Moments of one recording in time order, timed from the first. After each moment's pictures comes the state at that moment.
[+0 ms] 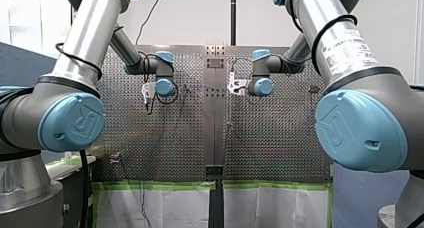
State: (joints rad) left arm -0.23 -1.97 -1.64 -2.60 -1.88 -1.65; right arm 2.06 -0.99 1.36 -0.44 1.45 1.62
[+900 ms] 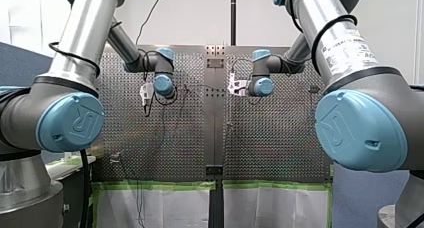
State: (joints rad) left arm -0.25 -1.91 -1.71 -2.71 -1.88 -1.71; right arm 2.06 -0.98 1.36 -0.41 1.45 1.62
